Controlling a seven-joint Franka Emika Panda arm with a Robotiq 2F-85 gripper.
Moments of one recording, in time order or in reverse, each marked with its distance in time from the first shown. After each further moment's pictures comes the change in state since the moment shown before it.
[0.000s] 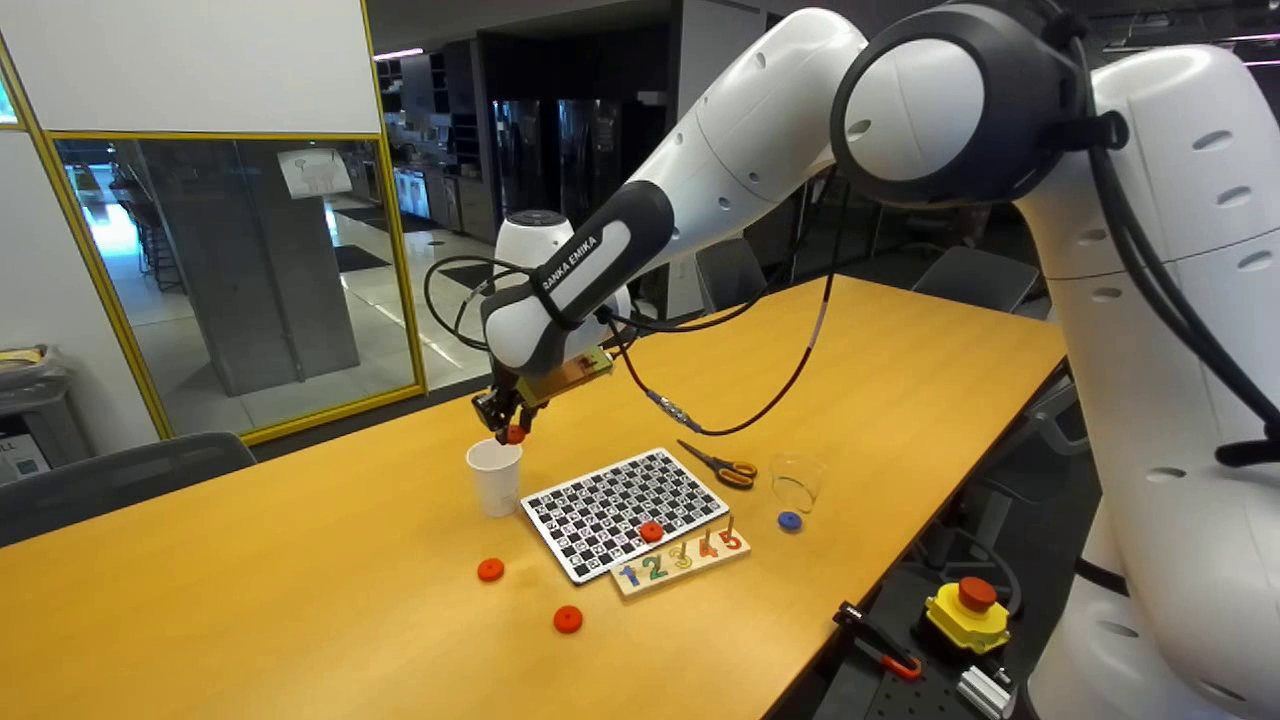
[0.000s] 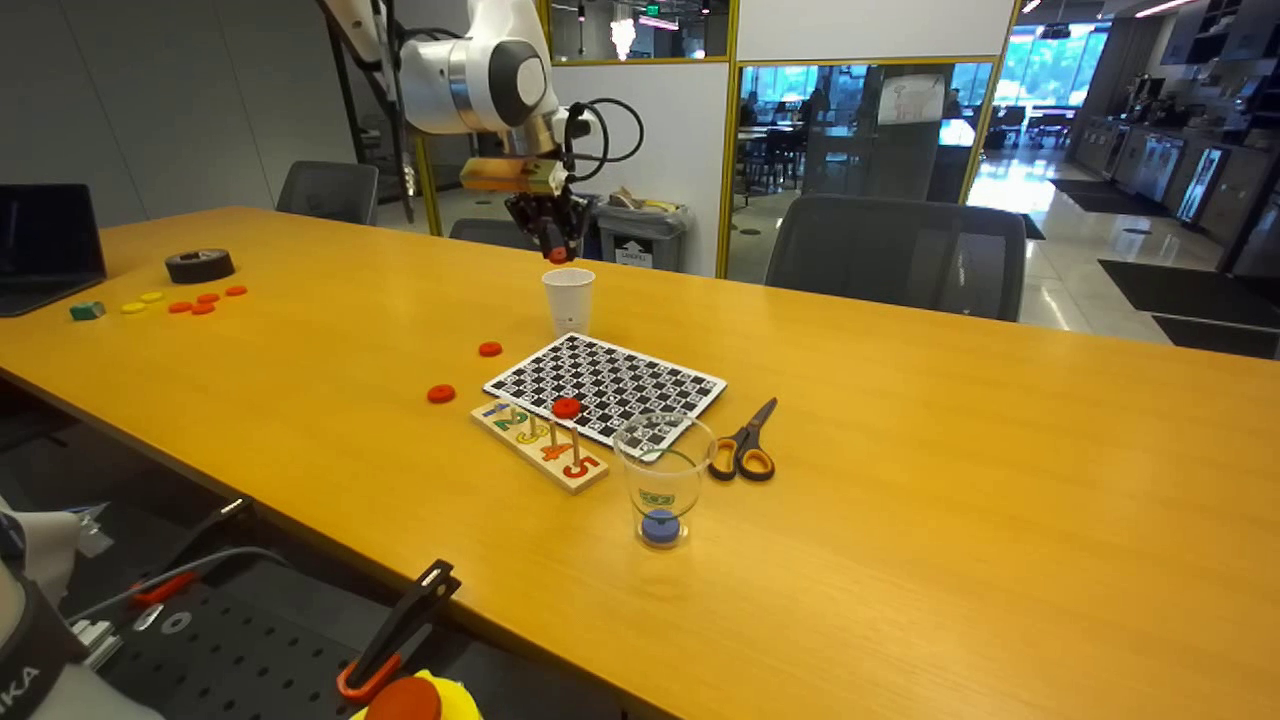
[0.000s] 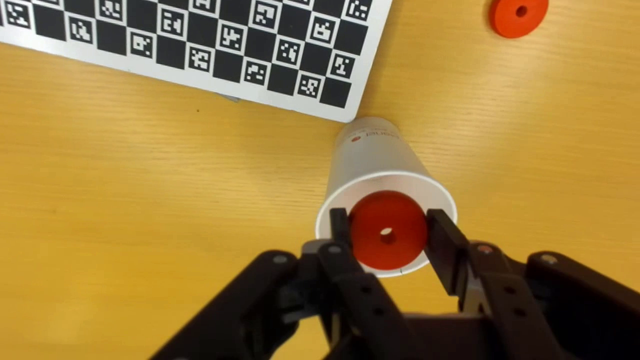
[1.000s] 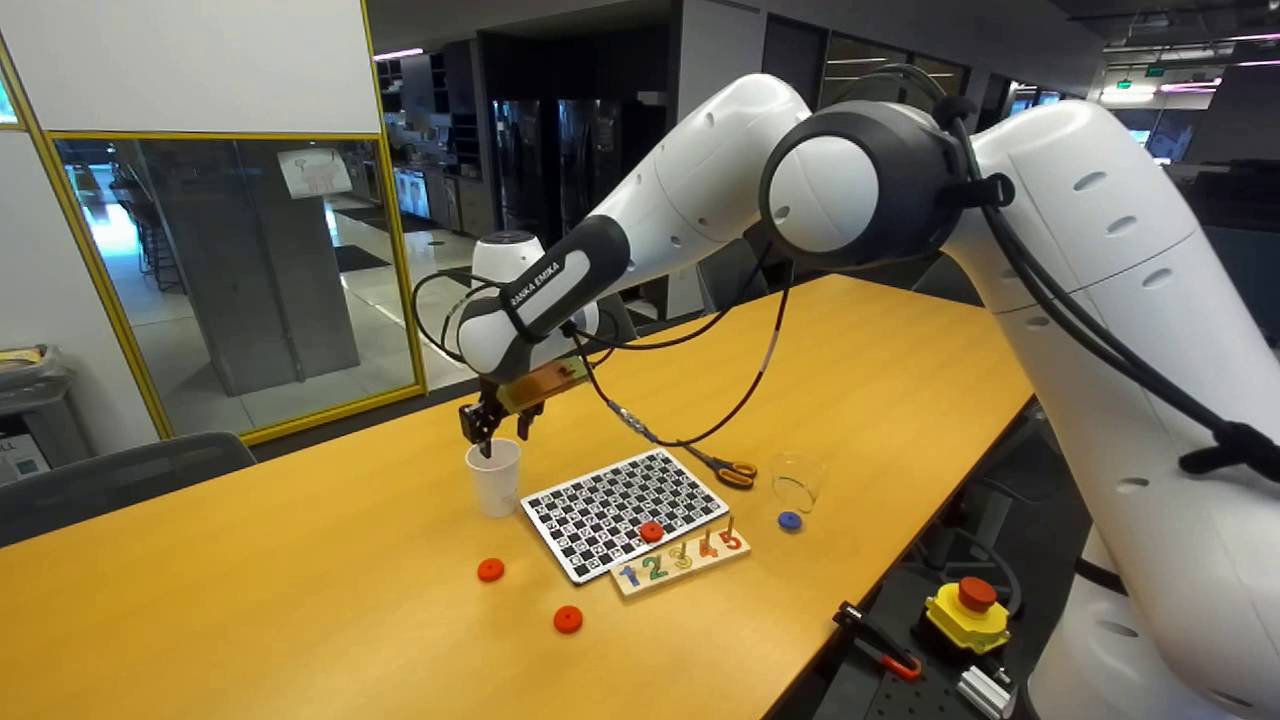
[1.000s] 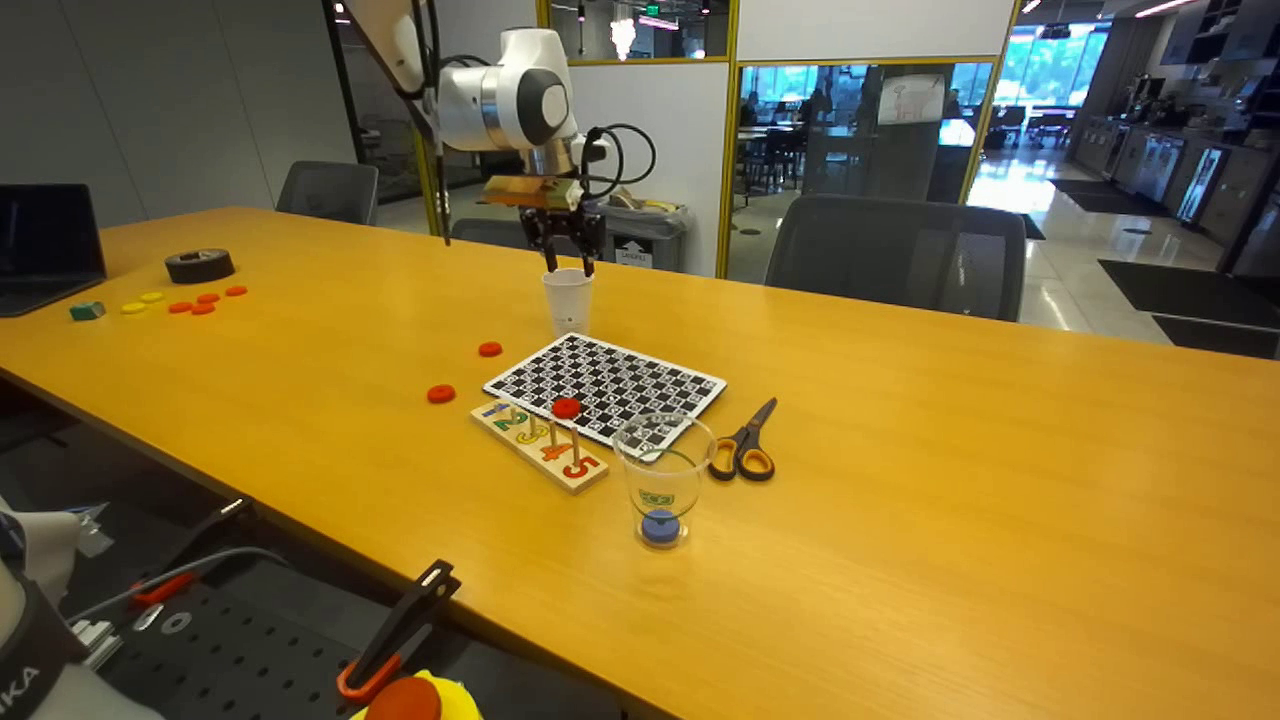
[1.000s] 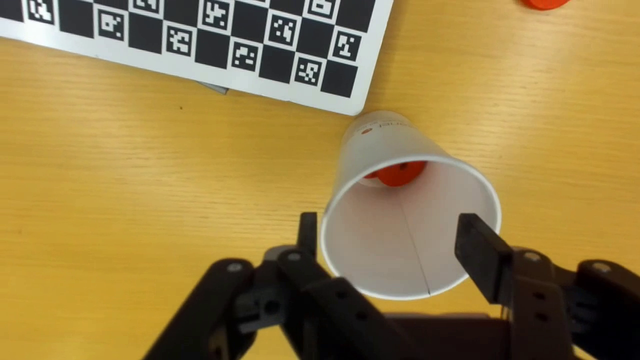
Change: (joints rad) arm -0.008 0.185 0.002 0.247 0.016 -0.151 0.000
